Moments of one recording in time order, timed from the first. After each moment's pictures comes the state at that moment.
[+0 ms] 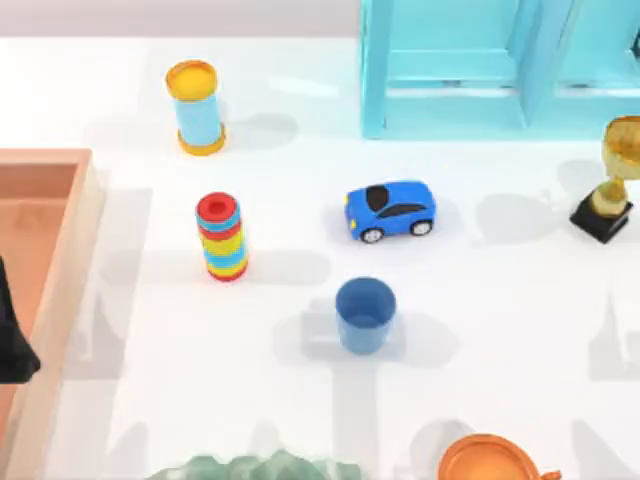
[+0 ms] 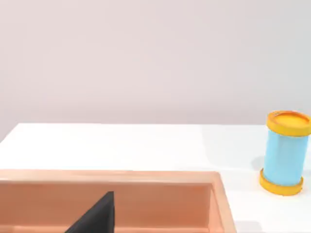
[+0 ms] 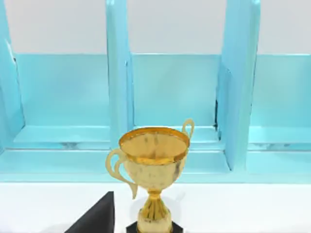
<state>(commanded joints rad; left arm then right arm) 0.00 0.00 0.00 0.00 0.00 0.00 0.00 0.00 0.00 0.00 0.00 0.00</state>
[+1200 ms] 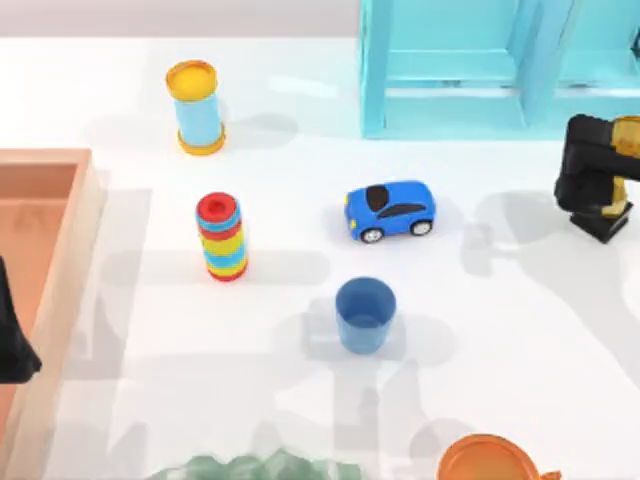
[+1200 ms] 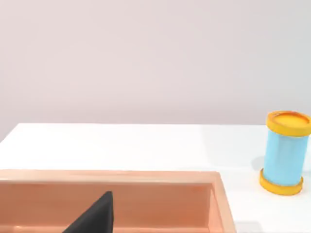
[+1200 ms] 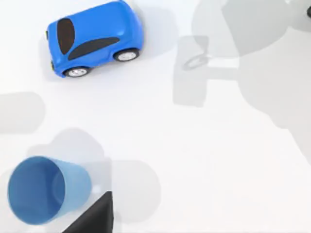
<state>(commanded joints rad) 0.00 0.00 0.00 0.00 0.00 0.00 0.37 1.23 1.08 -0.82 0.01 0.50</state>
